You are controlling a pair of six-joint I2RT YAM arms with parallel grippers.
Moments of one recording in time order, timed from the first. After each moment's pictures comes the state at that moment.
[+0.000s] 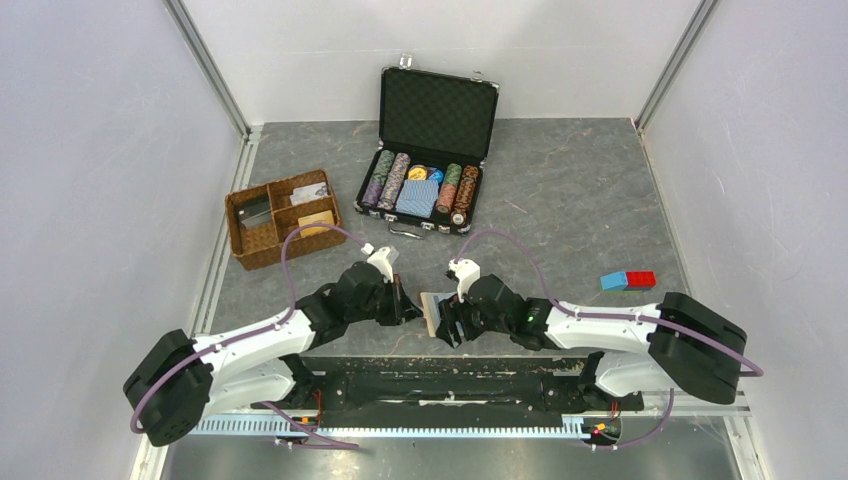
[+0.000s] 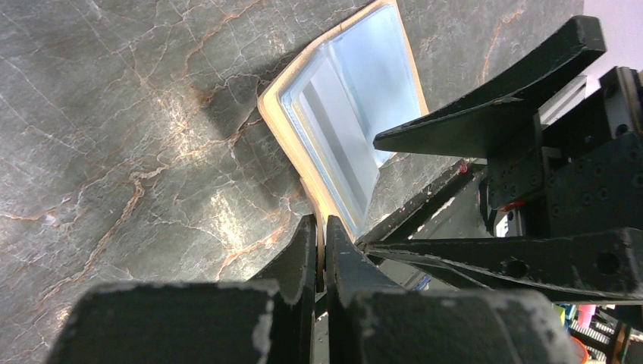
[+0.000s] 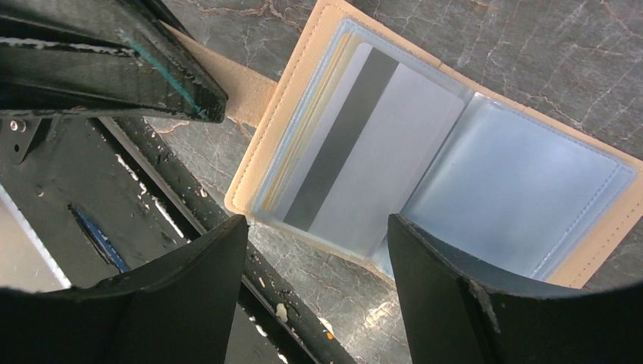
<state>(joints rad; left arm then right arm) -0.82 1.04 0.38 0.02 0.16 -0.81 1.06 1.29 0.48 0.13 0.00 0.47</state>
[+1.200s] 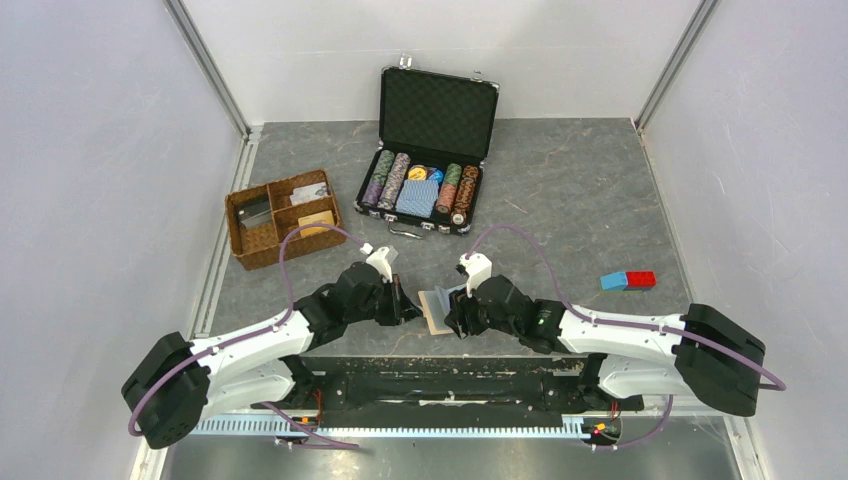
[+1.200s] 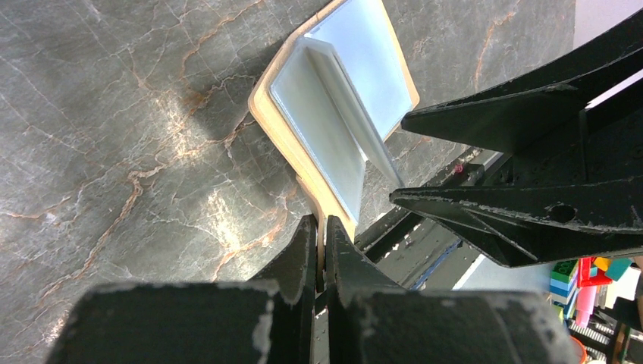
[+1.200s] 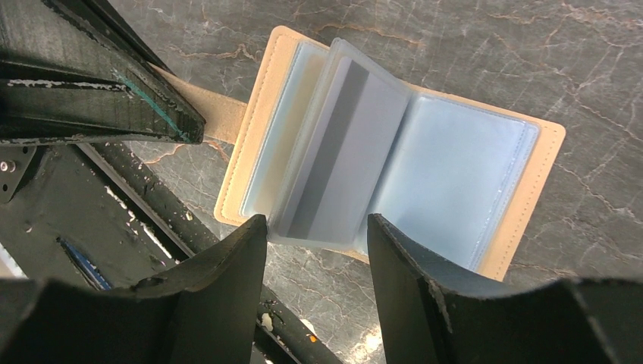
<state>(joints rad) -0.82 1.02 0.38 0.02 0.16 -0.81 1.07 1.19 0.47 0.09 0.14 0.47</state>
